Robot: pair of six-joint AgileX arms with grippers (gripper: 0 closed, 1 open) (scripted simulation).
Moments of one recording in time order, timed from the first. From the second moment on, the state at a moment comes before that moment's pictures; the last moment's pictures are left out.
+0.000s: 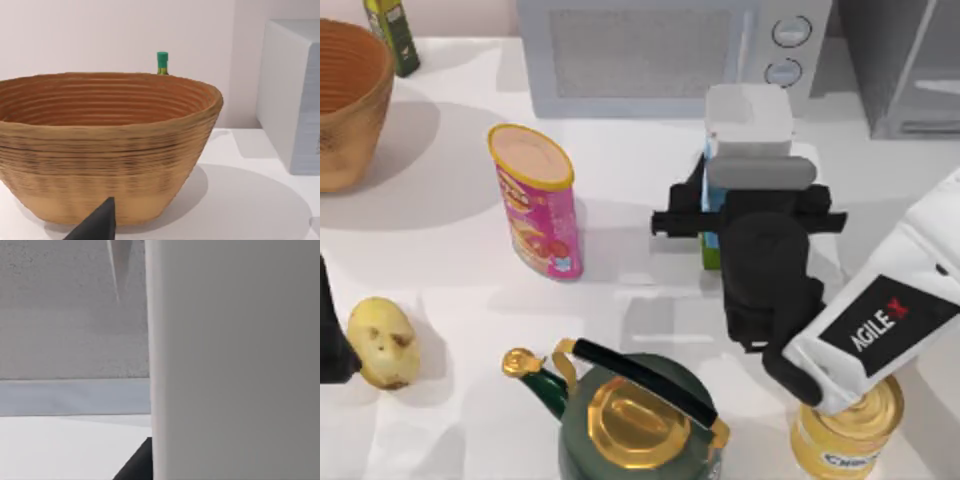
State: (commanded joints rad) left arm 0.00 0.00 0.00 0.00 0.00 0.00; right arm 0.71 2.25 0.85 1.26 0.74 0.11
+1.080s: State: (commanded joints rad) left arm 0.00 0.00 0.00 0.00 0.00 0.00; right arm 0.71 1.79 0.98 0.69 0.73 0.11
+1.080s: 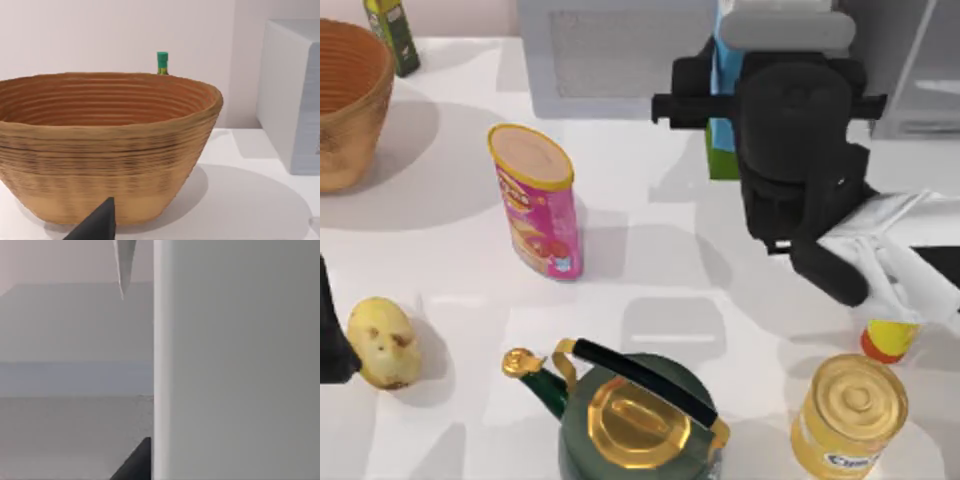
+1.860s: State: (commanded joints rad) left arm 0.00 0.00 0.00 0.00 0.00 0.00; right arm 0.63 1.54 0.86 0.57 0.64 0.11
